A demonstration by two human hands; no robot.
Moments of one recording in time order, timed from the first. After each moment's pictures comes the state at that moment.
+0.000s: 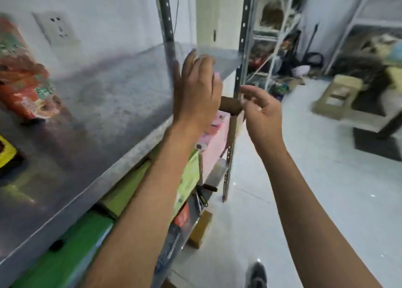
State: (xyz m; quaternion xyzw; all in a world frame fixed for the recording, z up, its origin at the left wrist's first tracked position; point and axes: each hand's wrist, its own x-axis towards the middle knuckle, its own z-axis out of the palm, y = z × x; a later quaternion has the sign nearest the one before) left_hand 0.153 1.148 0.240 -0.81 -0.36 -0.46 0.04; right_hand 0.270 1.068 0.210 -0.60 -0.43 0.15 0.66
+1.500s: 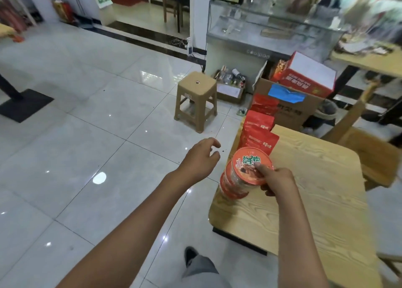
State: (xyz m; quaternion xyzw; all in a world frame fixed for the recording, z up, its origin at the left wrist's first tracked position) left_hand 0.475 0.269 0.050 -0.85 0.27 0.20 -0.40; right_hand 0.354 0.088 0.020 -0.67 0.56 -0.04 0.49
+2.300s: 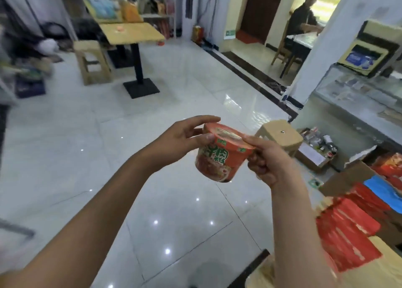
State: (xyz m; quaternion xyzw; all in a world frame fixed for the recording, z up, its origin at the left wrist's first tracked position) left_hand 0.537 0.515 0.165 -0.74 0.14 0.08 -0.65; right_hand 0.553 0.290 0.161 -0.63 0.16 0.16 0.74
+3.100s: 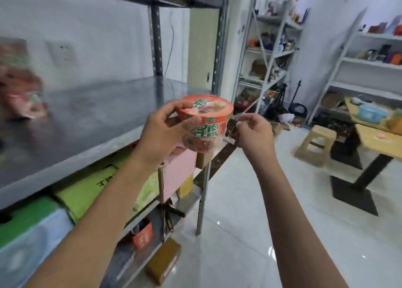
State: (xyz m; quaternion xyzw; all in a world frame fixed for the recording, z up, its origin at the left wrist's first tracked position) left_hand 0.170 1.020 0.263 -0.61 -0.26 -0.52 -0.53; right_hand 0.371 0.984 0.256 -0.66 -0.44 0.15 0.59
